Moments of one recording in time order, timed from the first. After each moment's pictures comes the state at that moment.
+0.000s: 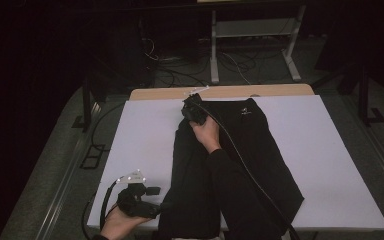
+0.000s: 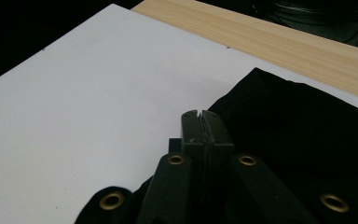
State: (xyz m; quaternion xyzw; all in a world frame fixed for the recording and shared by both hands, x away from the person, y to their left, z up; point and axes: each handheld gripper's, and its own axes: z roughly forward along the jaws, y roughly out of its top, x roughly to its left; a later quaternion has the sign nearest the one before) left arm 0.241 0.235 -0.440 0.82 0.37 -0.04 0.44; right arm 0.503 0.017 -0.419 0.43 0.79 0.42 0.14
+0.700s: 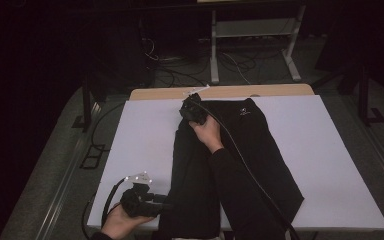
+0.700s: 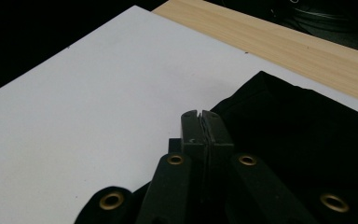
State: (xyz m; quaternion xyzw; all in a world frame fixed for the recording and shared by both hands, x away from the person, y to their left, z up) left arm 0.244 0.229 -0.447 0.85 0.35 -0.08 0.39; right arm 0.501 0.016 -0.415 0.40 0.80 0.43 0.12
